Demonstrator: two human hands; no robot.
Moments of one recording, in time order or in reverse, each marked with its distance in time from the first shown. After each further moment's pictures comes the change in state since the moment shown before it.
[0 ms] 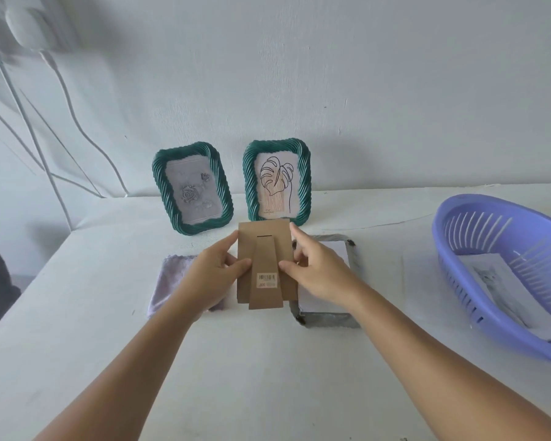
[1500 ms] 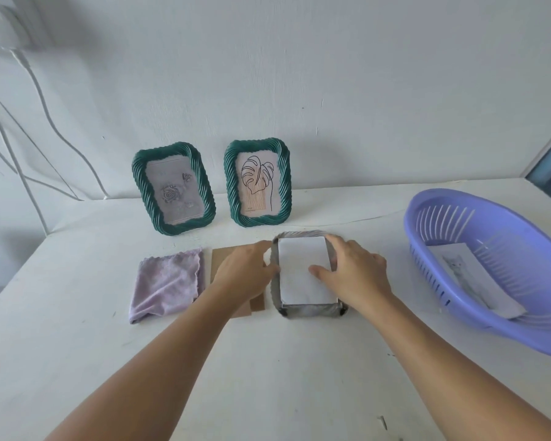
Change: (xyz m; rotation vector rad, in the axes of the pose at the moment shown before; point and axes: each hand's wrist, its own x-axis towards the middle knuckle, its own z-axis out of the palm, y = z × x) left_hand 0.019 0.030 0.070 0.523 -0.069 0.160; right_hand -0.038 0.051 -0.038 -0.516 0.311 0.168
